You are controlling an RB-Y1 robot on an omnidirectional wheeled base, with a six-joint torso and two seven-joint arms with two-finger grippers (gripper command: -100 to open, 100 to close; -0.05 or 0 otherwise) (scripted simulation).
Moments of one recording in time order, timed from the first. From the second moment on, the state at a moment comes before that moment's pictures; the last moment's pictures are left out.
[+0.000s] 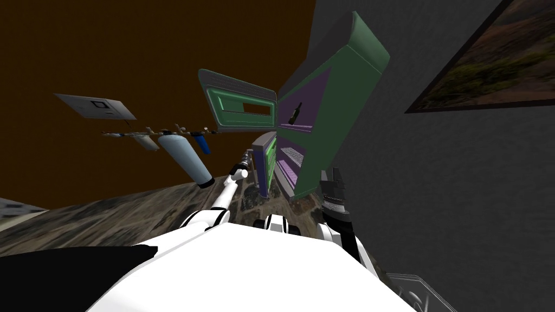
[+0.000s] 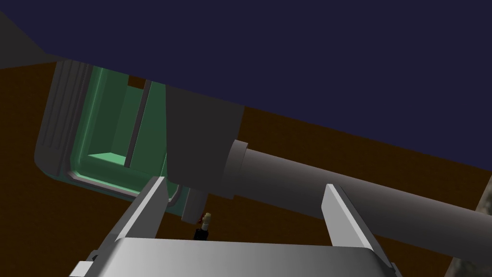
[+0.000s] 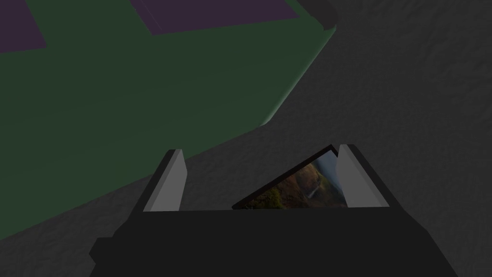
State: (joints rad) left arm -0.40 0.26 0.23 -1.25 0.54 -0.02 -0.20; right arm 0.53 0.00 0.06 -2.24 0.10 -0.54 -0.07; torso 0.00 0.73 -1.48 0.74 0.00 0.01
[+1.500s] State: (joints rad) left arm -0.73 0.26 0.29 -0.79 0.58 -0.10 -0.30; right arm 0.53 0.00 0.06 -2.24 0.10 -0.54 -0.07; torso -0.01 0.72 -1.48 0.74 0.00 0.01
